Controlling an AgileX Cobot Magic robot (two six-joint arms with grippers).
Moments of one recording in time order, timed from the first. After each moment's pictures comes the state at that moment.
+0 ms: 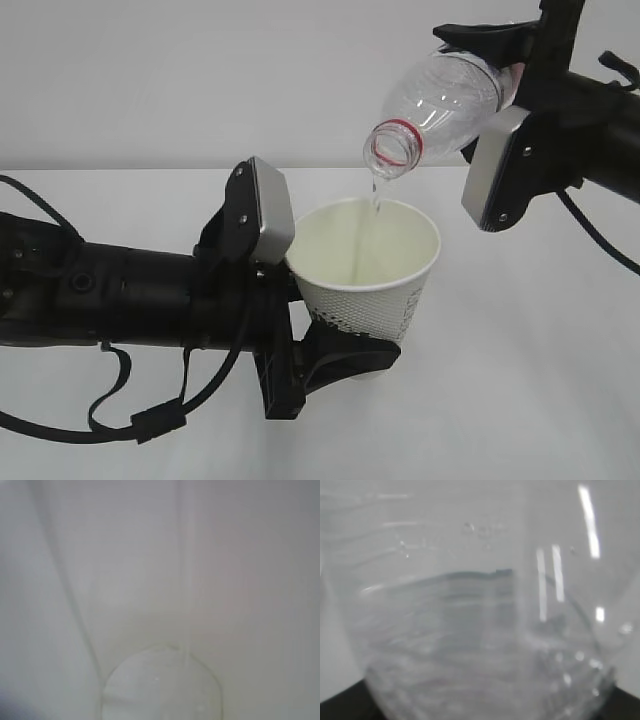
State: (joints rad) left arm -0.61 1.78 -0.75 1.06 -0.84 -0.58; right arm 0.22 1.56 -0.72 -0.60 -0.89 -1.13
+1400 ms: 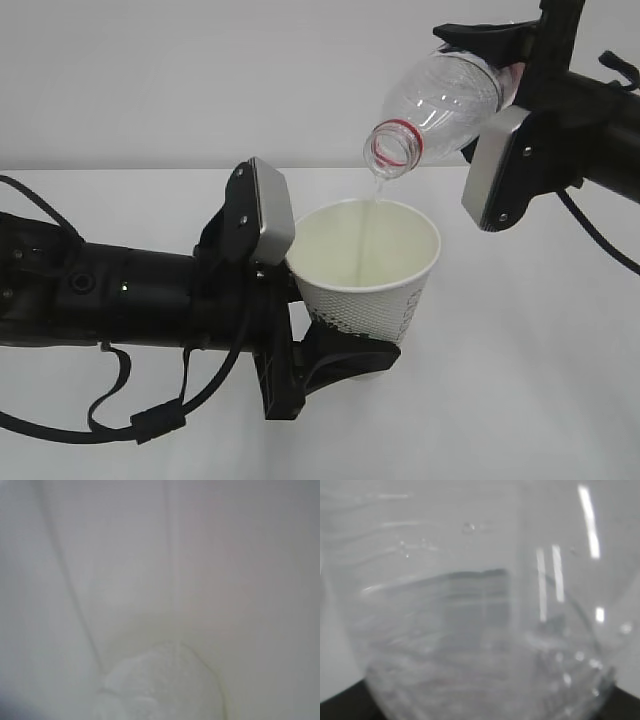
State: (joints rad) left arm -0.61 1.78 -0.75 1.07 -0.84 -0.58; right arm 0.22 1.56 -0.72 -0.60 -0.89 -1.13
